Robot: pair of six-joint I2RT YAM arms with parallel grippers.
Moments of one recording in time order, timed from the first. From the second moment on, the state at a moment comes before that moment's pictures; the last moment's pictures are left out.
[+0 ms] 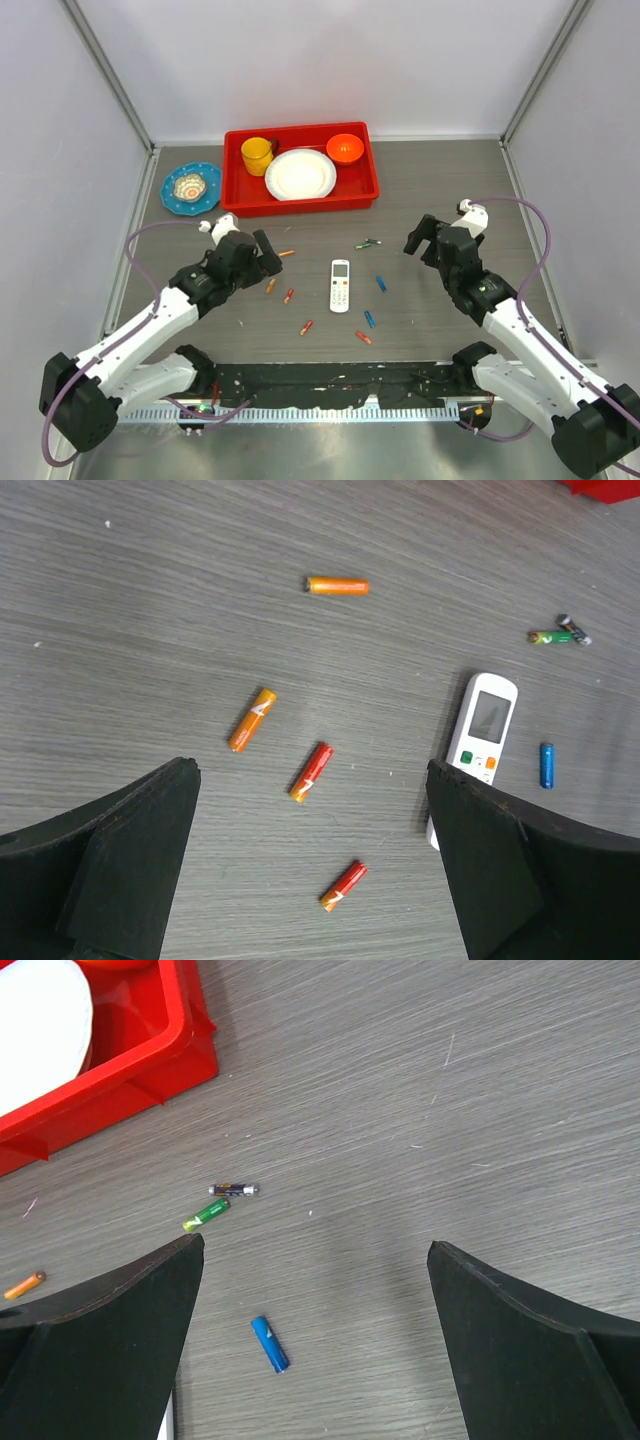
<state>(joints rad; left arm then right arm) -0.62 0.99 0.71 -0.52 -0.31 -0.90 0.44 0.83 0.60 -0.27 0.44 0.58</state>
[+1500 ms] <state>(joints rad) -0.97 1.88 1.34 -0.56 -0.38 -0.77 0.46 0.84 0.75 -0.52 0.32 0.59</state>
